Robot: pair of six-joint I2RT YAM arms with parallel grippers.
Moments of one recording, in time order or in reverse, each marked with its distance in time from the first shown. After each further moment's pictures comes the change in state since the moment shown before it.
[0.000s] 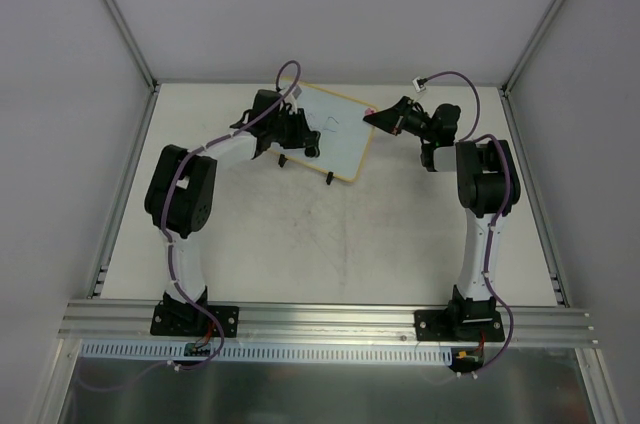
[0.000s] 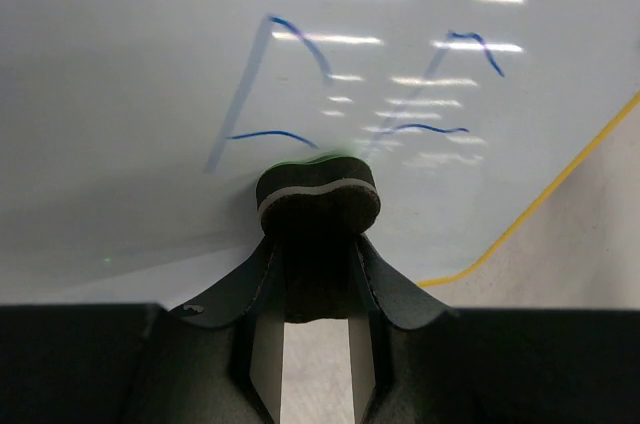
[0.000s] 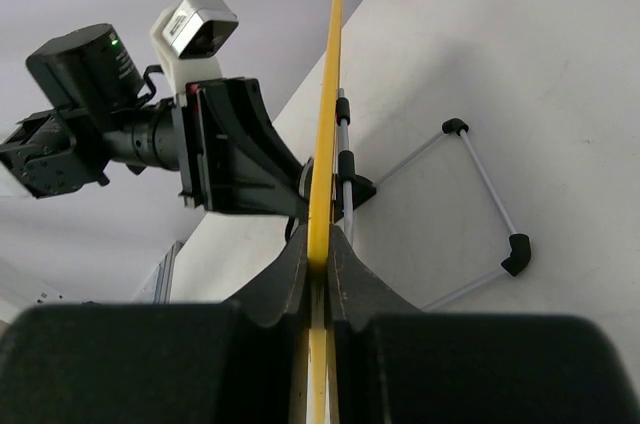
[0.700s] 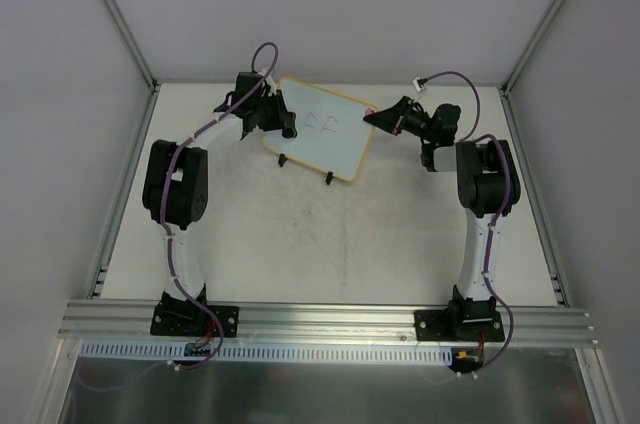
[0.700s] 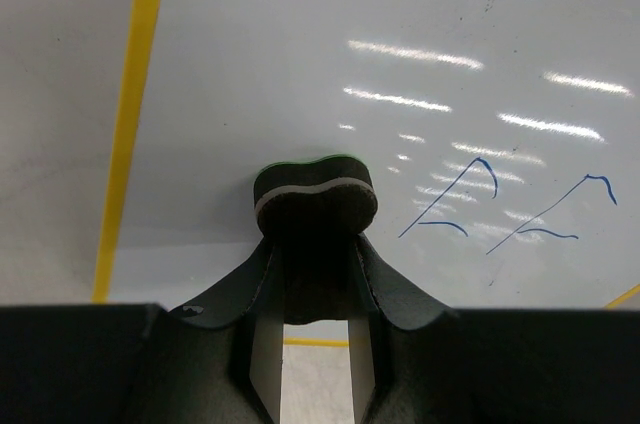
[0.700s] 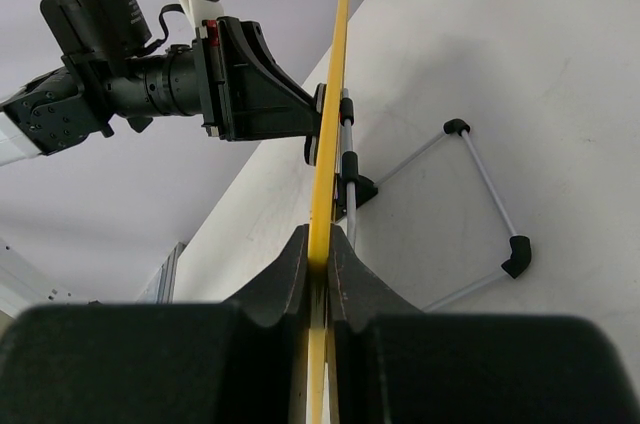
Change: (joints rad) left arm 0.117 0.055 0.173 -0.152 -0.104 0.046; right arm 0.000 0.000 0.000 0.002 0.000 0.009
